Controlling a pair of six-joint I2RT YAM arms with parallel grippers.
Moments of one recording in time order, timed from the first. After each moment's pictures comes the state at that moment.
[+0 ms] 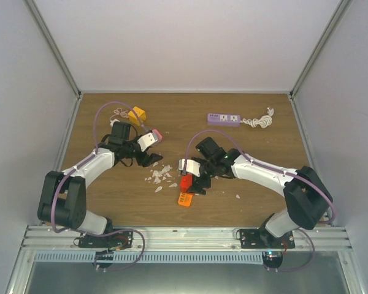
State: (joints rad) left arm -0.21 1.45 0.83 -0.27 0.69 0.66; right arm 0.77 1.52 0.95 -0.51 -0.42 -0.65
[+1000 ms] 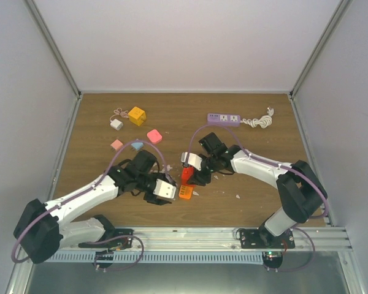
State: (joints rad) left arm -0.72 1.14 0.68 -0.55 0.55 1.02; right arm 0.68 1.59 0.96 -0.46 -0.48 -0.59
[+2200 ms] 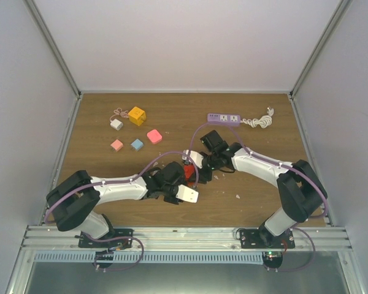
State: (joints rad) left arm -0.95 1.50 0.69 -0.17 0.16 0.88; right arm 0.67 1.59 0.98 -0.48 -0.48 -0.61
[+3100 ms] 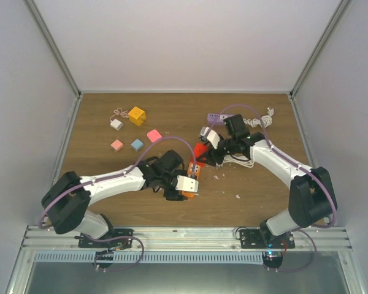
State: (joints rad) left arm -0.88 1.48 0.82 -0.39 0.32 0.78; right arm 0.45 1.50 1.02 -0.49 -0.62 -0.52
